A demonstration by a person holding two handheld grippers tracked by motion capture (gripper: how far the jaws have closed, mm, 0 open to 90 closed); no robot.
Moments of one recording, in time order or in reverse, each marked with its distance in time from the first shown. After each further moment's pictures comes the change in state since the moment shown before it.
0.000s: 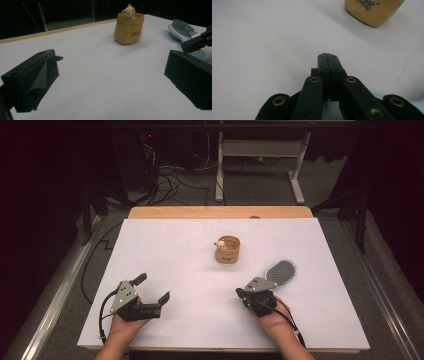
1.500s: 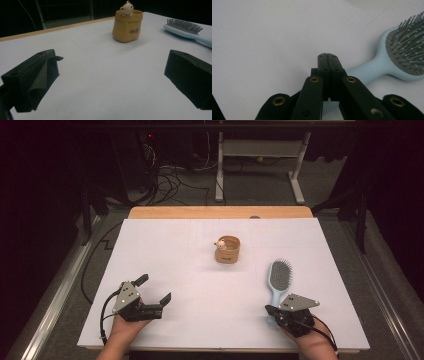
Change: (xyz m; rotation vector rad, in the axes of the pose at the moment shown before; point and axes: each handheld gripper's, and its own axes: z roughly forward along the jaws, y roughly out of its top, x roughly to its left) left arm 0.000 -0.004 0.002 0.016 0.000 0.002; right arm -0.027 -0.055 -0.074 0.042 0.026 -0.012
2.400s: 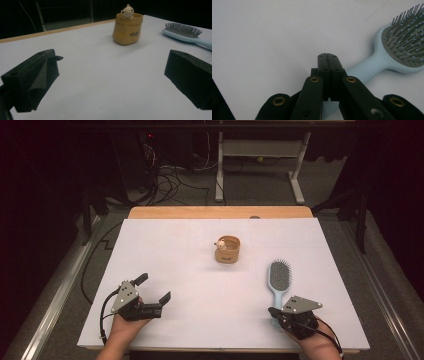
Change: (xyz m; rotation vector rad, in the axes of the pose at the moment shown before) left arm 0.001 0.001 0.000 -0.014 -0.008 0.000; right arm 0.000 -0.004 -0.006 0.027 0.006 -0.011
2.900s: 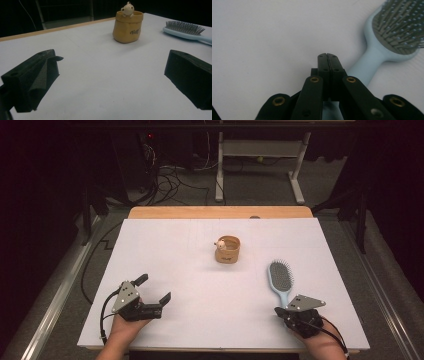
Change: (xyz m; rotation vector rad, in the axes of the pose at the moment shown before) left arm 0.001 -0.001 0.000 0.015 0.009 -0.004; right arm -0.014 -0.009 -0.002 0.060 -0.047 0.022
